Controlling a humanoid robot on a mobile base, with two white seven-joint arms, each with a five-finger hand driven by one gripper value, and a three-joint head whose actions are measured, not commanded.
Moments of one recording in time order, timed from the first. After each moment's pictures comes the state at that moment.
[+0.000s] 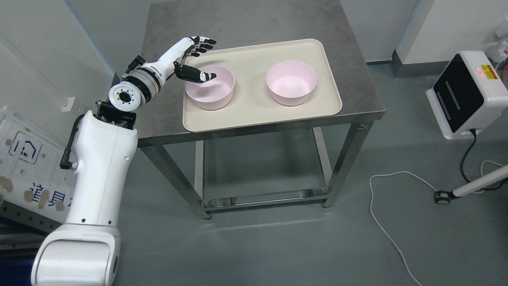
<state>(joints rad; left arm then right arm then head) -0.92 0.21 -0.21 -1.07 -0.43 0.09 -0.53 0.04 0.00 0.00 -0.04 0.00 -0.18 0.00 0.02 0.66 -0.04</state>
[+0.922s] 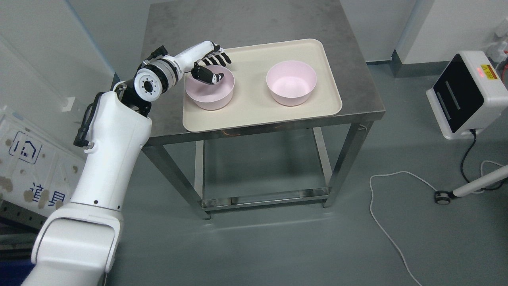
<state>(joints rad) -1.01 0.20 -0.36 -0.97 -0.62 0.01 -0.58 0.04 0.00 0.00 -0.04 0.00 -0.18 0.00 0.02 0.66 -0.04</state>
